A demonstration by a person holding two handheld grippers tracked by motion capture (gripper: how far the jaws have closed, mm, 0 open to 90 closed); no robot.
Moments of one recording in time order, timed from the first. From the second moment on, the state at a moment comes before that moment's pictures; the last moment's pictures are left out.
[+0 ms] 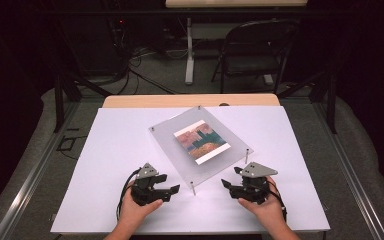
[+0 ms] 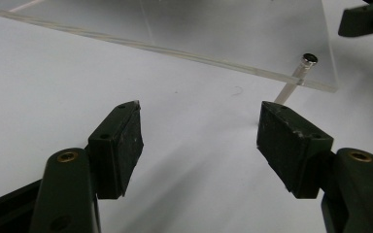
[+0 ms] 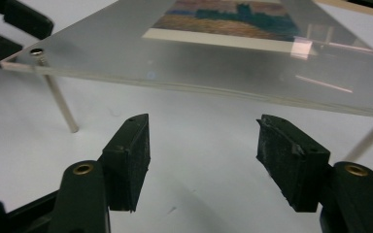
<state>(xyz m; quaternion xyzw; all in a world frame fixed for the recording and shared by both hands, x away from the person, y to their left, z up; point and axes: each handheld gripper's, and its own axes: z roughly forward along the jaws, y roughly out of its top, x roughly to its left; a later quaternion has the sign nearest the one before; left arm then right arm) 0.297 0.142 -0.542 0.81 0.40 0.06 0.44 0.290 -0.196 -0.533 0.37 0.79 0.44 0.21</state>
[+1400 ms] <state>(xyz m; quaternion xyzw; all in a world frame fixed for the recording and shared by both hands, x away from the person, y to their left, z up) 0.299 0.075 -0.562 0.82 0.35 0.02 0.44 0.332 -0.260 -0.544 0.47 0.73 0.43 0.24</state>
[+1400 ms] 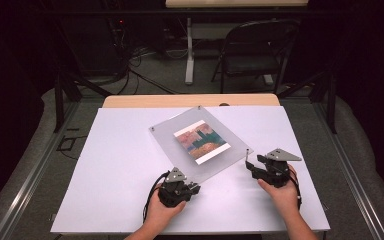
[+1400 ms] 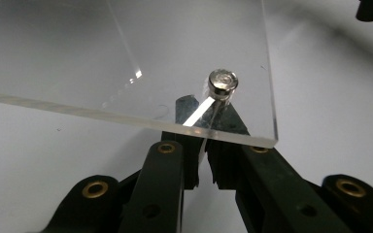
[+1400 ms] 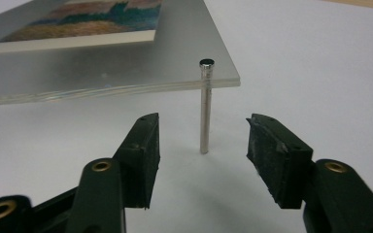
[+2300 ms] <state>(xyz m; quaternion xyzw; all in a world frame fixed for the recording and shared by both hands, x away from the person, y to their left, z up) 0.300 0.079 -0.558 0.82 0.35 0.02 0.45 0.376 -0.246 -0.565 0.44 0.76 0.44 0.22</state>
